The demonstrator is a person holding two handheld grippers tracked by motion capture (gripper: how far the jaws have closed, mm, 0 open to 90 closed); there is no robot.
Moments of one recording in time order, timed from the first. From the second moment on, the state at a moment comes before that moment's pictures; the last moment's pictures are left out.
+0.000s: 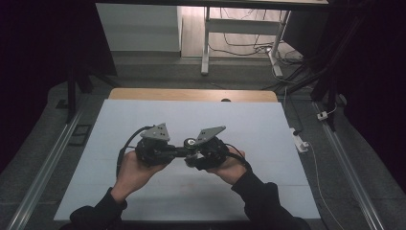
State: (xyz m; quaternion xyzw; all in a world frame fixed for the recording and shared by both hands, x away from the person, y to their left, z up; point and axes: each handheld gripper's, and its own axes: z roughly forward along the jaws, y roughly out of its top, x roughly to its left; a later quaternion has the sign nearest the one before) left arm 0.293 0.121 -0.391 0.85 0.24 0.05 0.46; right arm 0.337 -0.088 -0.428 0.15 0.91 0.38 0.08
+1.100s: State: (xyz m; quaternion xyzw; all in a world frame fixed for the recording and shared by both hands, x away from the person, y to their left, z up) left arm 0.319 0.131 -0.378 0.84 0.27 0.07 0.46; right arm 0.328 -0.079 -0.434 0.12 0.92 0.37 0.07
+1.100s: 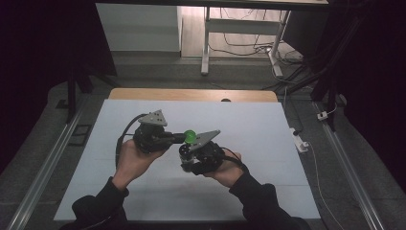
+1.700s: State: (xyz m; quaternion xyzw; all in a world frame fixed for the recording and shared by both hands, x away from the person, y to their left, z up) left arm 0.307 0.135 -0.374 0.85 0.26 0.09 0.45; right arm 0.330 -0.084 -0.431 0.13 0.91 0.38 0.08
